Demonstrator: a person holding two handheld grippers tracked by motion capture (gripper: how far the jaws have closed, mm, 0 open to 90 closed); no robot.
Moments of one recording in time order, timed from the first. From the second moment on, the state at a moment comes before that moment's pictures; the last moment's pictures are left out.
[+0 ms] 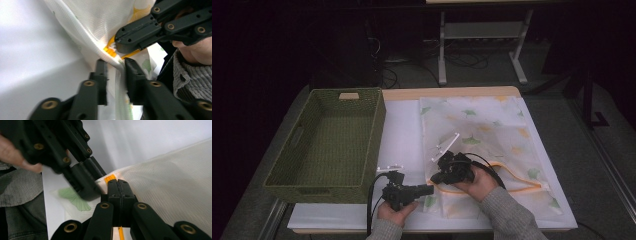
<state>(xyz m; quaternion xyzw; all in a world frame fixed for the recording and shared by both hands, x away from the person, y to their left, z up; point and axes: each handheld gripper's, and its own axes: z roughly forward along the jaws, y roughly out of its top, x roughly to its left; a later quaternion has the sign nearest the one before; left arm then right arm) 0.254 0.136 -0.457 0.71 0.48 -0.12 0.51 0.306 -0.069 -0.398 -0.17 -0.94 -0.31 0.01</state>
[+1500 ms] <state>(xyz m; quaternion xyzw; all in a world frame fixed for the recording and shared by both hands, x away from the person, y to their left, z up) 0.249 0.149 -0.447 0.71 0.49 -0.05 0.50 0.304 -0.133 -0.391 -0.26 -0.92 -0.31 0.04</state>
